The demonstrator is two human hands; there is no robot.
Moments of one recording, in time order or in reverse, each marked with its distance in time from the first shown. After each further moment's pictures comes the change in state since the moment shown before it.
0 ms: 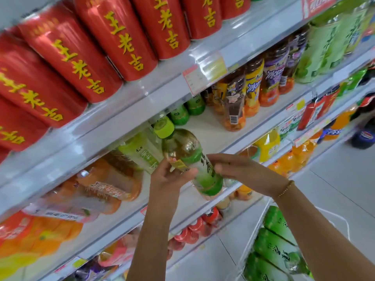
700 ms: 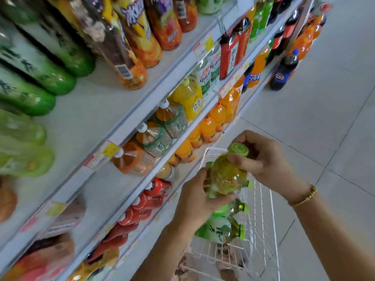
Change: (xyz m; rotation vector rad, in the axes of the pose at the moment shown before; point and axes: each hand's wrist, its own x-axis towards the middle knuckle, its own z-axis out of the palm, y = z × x) left_hand -0.078 -0.170 0.141 0.573 -0.640 -0.058; right_hand -0.158 0.089 -0.066 -0.195 0.816 -0.021
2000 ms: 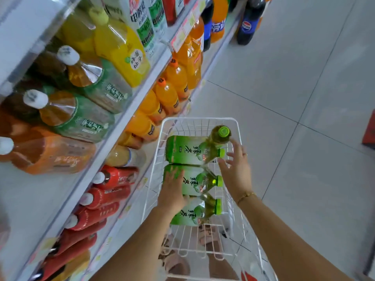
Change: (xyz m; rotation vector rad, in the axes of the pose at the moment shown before) left_hand 0.042 -0.205 0.119 0.718 -0.470 -0.284; right_hand -0.044 0.252 0.018 -0.292 0.520 0.421
